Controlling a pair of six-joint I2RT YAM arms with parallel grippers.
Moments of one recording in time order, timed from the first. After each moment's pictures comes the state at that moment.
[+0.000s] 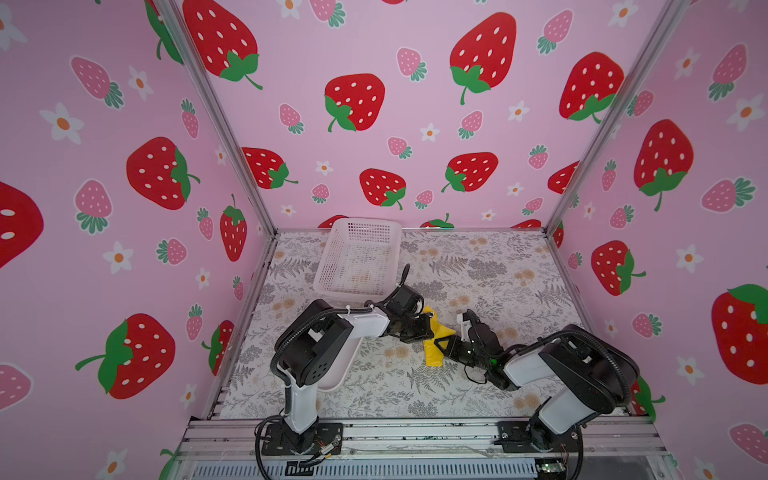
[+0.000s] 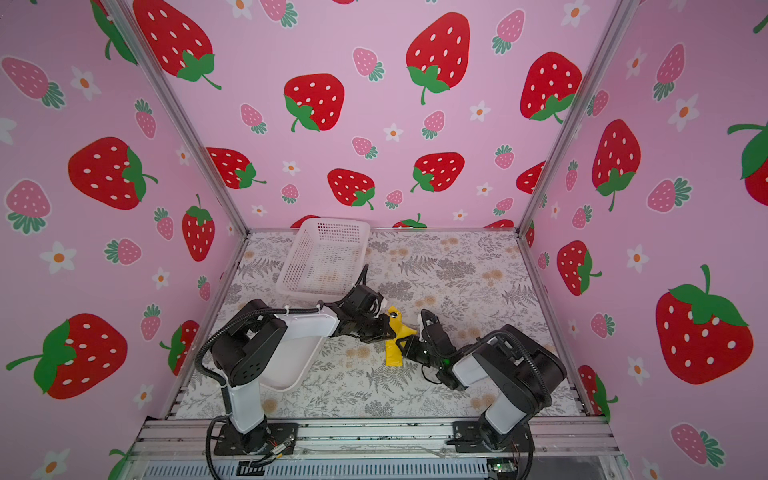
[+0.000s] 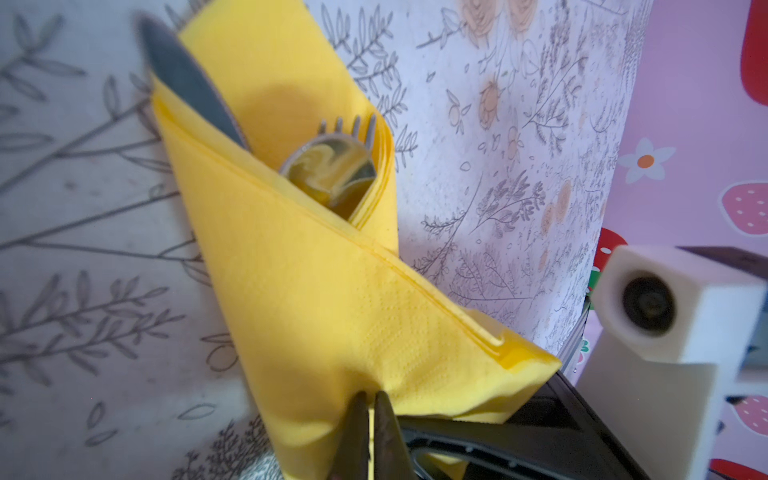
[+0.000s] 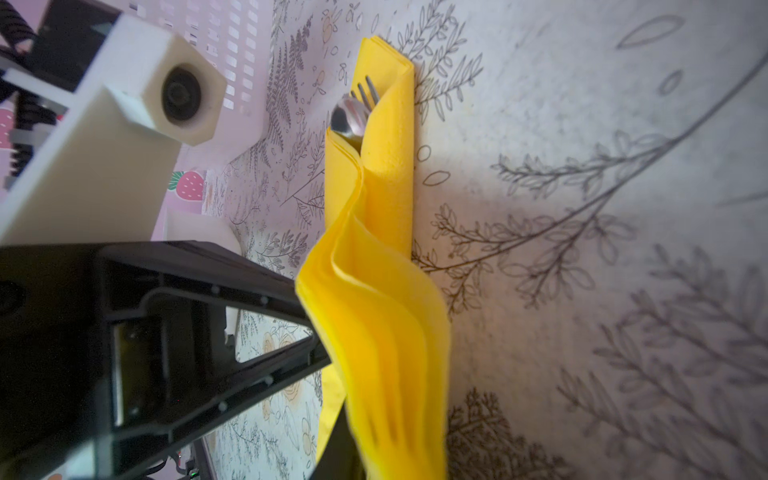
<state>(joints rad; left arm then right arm) -0.72 1.91 1.05 -0.08 0.48 -0.81 0.77 1.61 0.27 0.78 -0.21 1.00</state>
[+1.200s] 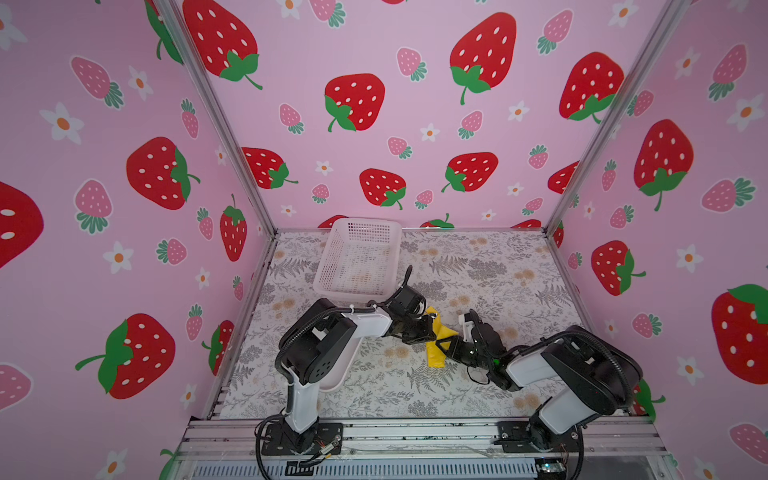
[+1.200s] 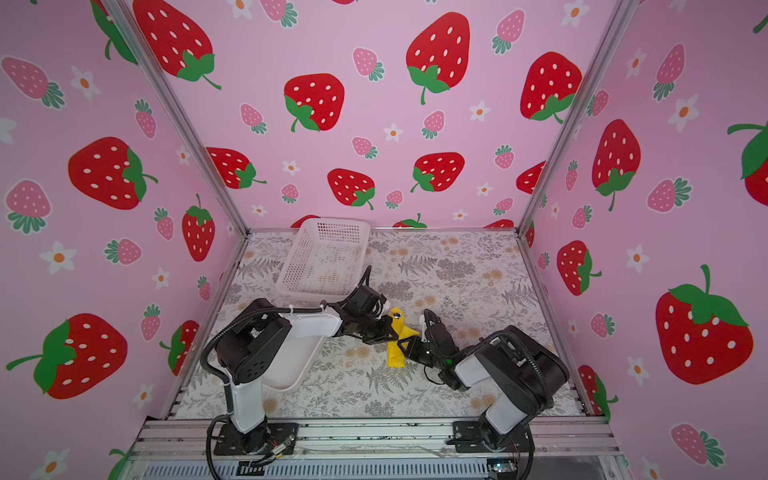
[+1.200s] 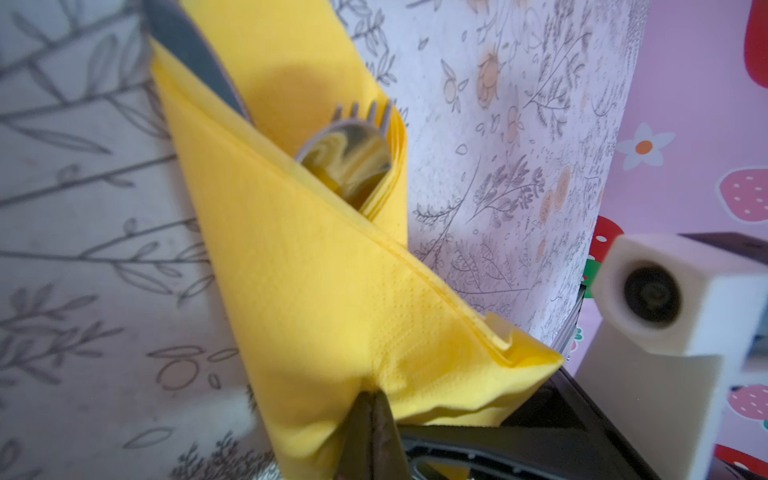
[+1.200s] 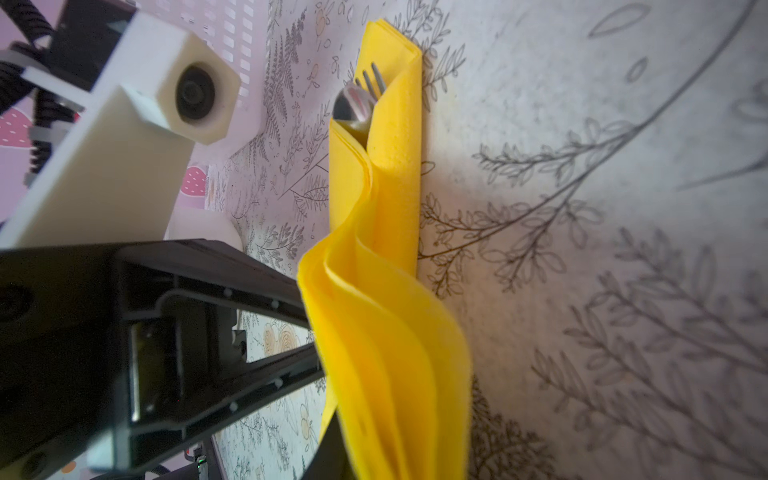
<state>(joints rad) -0.73 1.94 1.06 -0.07 0.52 -0.82 0.75 1.60 0.25 0.78 -0.26 1.00</state>
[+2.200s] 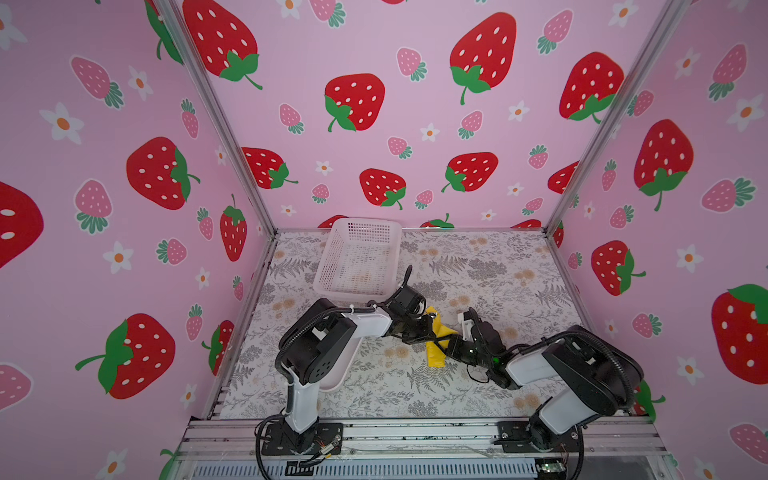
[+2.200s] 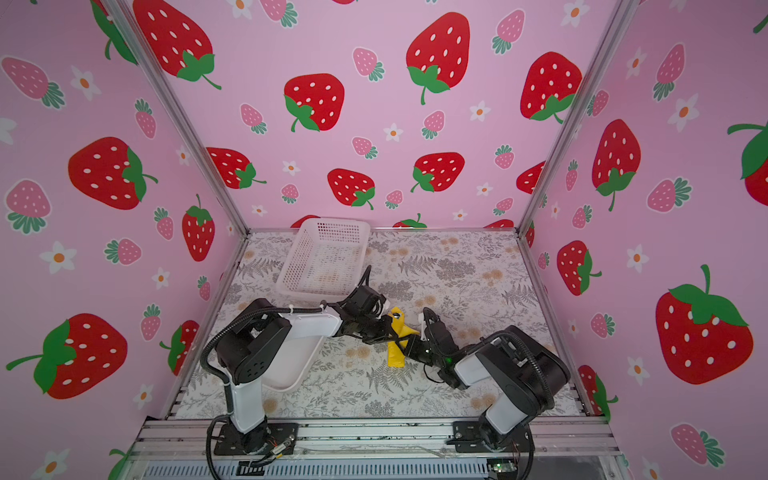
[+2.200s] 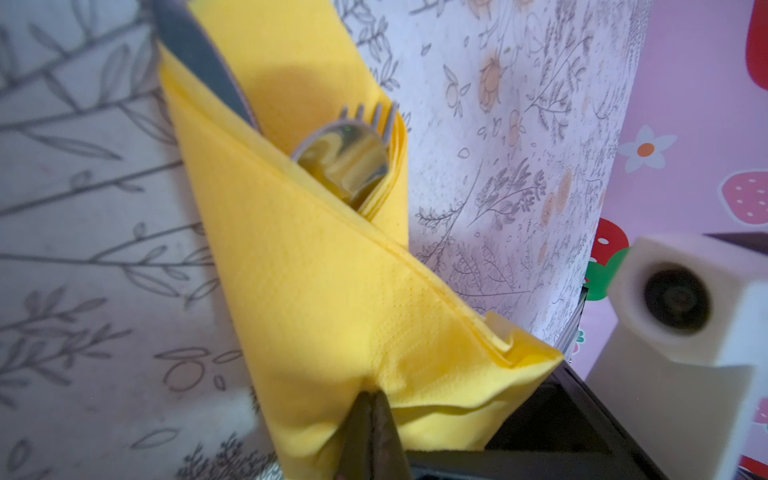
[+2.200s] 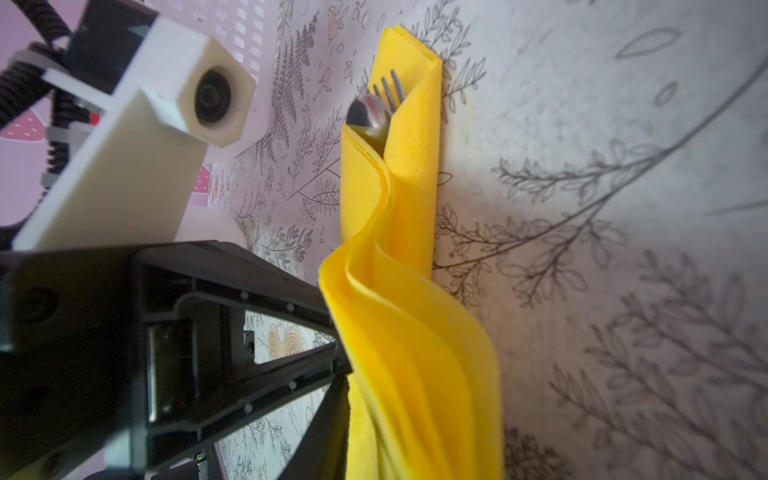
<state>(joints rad) -0.73 1.94 1.06 -0.07 0.51 -0.82 0.75 1.60 0.27 0.77 -0.26 0.98</state>
